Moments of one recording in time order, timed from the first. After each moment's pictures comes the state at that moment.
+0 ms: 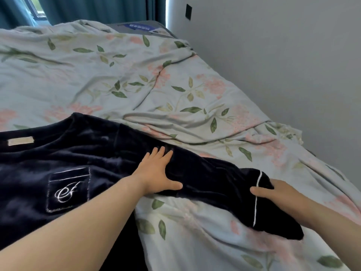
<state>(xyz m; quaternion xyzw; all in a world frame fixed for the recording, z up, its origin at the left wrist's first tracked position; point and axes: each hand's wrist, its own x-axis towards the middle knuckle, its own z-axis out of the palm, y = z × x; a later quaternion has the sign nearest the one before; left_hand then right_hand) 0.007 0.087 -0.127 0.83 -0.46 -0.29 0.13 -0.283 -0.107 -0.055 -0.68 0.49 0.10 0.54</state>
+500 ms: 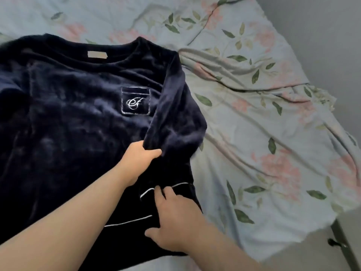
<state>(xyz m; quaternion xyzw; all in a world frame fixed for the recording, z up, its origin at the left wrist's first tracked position) -0.071 0.319 -0.082 0.77 0.00 -0.41 0.49 -0.235 0.259 -0.050 -0.93 0.08 0.27 0.25</state>
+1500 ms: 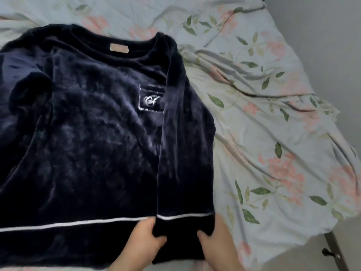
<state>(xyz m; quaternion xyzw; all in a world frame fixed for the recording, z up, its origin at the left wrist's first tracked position) -0.235 0.434 -0.106 0.74 0.01 -0.55 0.39 -0.327 0.271 -0.063 -0.72 0.50 0.22 0.42</state>
